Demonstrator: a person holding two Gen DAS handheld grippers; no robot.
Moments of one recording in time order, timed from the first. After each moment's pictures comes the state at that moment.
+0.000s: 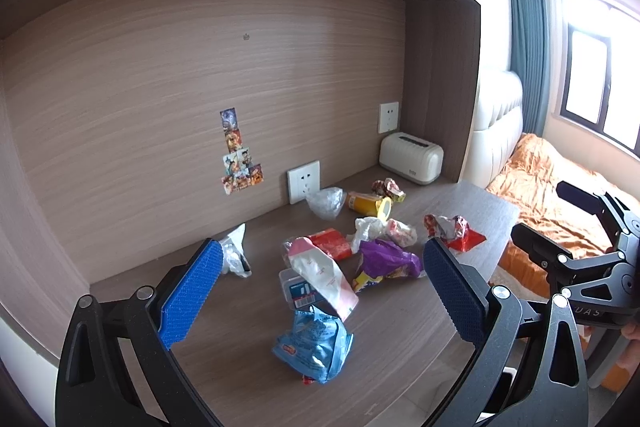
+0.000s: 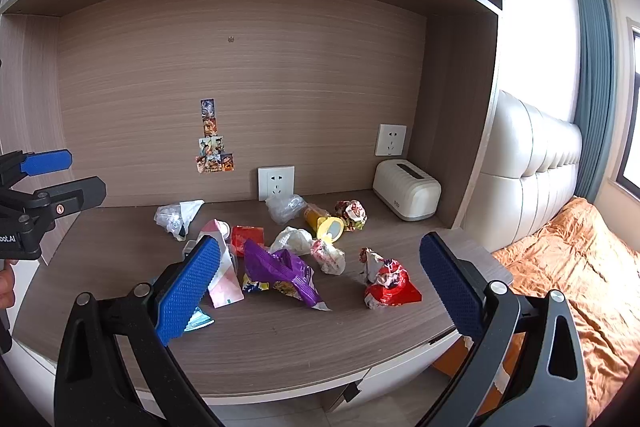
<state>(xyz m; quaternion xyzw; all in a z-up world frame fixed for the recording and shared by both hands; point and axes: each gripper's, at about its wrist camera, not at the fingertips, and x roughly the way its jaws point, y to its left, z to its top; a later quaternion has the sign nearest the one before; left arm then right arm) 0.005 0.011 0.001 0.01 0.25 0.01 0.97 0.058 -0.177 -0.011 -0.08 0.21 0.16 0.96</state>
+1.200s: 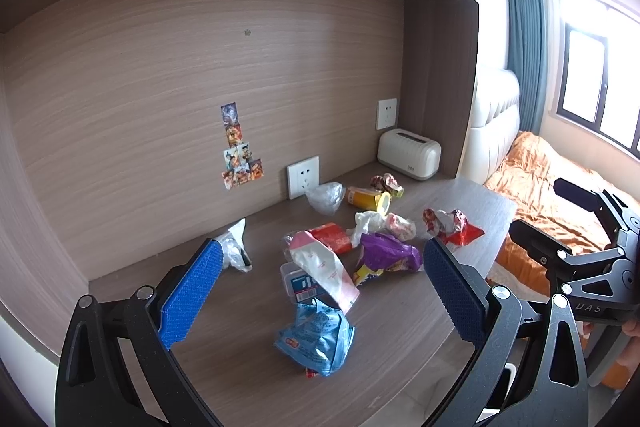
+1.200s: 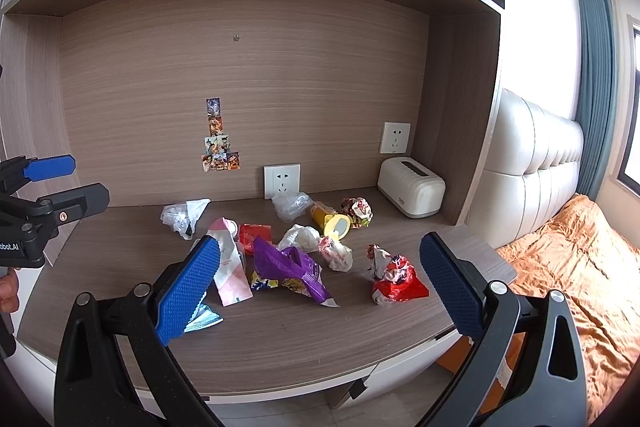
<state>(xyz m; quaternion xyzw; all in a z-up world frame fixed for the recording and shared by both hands) -0.002 0.017 -0.002 0.01 0.25 0.00 0.97 0.052 -0.172 -0.009 -0.08 0.22 0.16 0.96</state>
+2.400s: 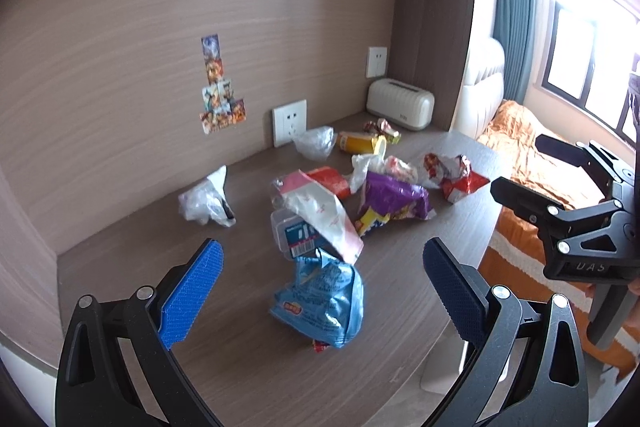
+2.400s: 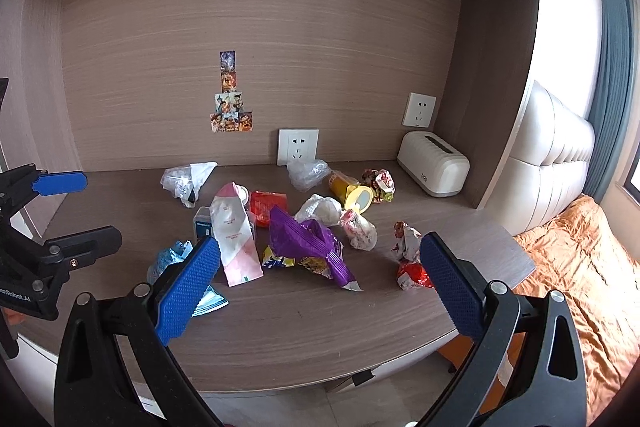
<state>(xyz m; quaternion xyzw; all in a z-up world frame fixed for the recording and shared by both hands) 0.023 0.046 -0.076 0.00 0.32 -0.05 0.95 0.079 -0.131 -0.049 -0.12 0.27 0.17 0.94</state>
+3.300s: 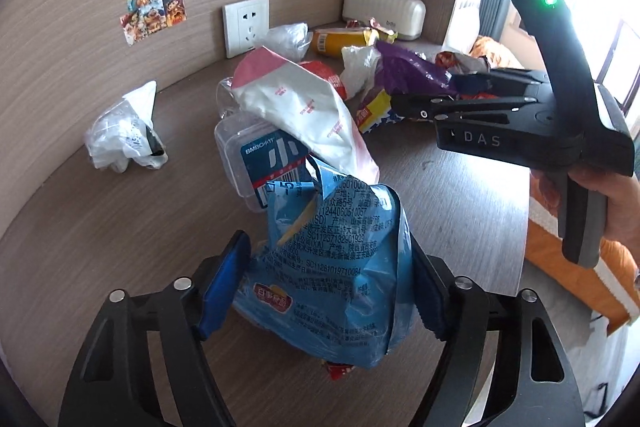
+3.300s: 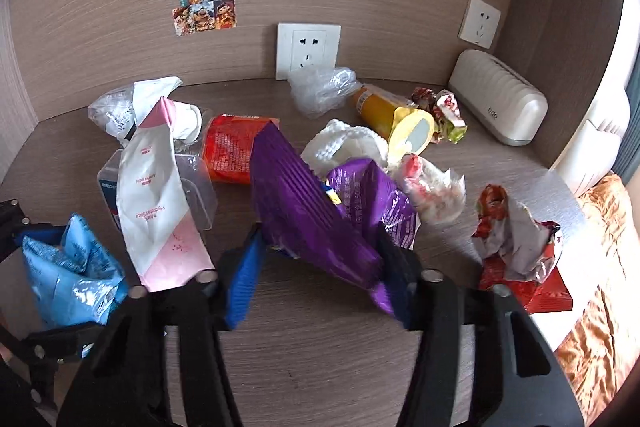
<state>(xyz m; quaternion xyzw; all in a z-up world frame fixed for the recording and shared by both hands) 0.102 0.051 -0.191 0.02 0.42 -0.12 0.90 0.211 -0.088 -0.174 -0.15 0.38 0.18 0.89</state>
